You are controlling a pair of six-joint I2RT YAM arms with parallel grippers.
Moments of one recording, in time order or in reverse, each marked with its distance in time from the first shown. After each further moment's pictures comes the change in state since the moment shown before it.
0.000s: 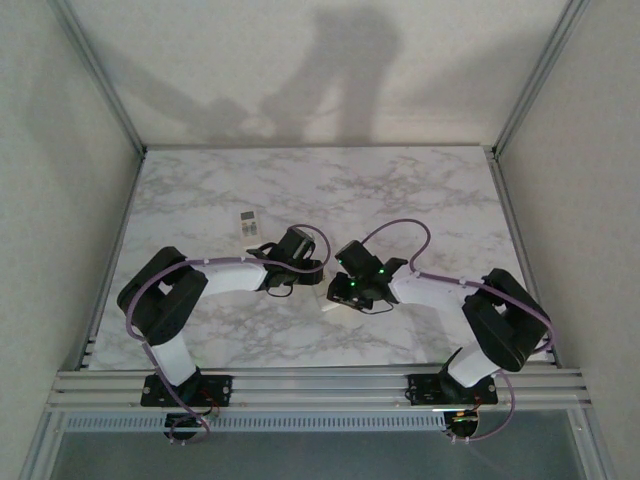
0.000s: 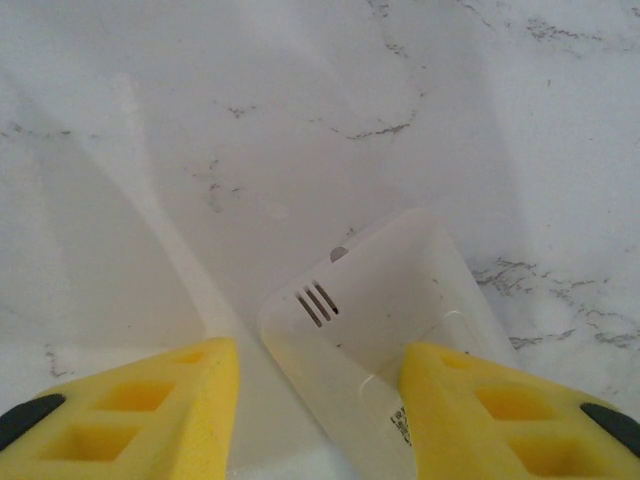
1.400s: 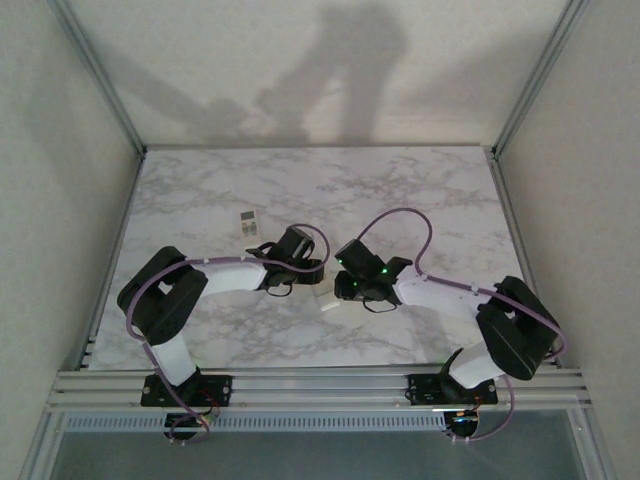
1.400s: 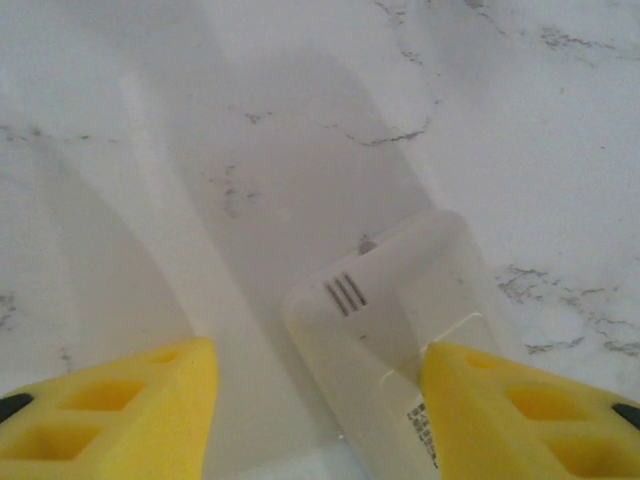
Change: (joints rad) left arm 0.004 0.000 0.001 -0.002 -0.001 -0.008; right arm 0.022 -0.085 0.021 -0.085 0.208 -0.183
